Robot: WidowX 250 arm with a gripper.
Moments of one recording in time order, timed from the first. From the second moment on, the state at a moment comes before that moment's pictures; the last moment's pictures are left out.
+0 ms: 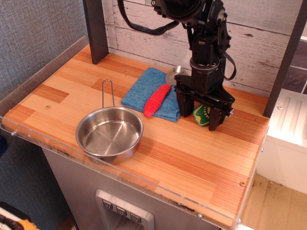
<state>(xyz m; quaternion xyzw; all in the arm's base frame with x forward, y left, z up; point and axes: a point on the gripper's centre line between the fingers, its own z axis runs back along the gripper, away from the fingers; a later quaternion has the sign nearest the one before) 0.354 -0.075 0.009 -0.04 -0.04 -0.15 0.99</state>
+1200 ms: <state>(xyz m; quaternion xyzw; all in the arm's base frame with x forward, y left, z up) 0.256 0.015 0.078 0.00 -0.04 -0.04 1.00</state>
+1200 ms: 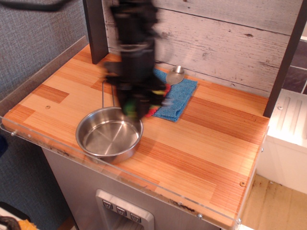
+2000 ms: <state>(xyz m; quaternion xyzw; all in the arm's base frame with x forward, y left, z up) 0.236 0.049 0.043 0.04 0.00 -0.02 1.00</state>
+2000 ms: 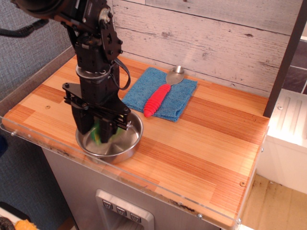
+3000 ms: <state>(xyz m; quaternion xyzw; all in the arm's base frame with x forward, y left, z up) 0.247 0.062 0.097 0.00 -0.05 0.00 1.00</state>
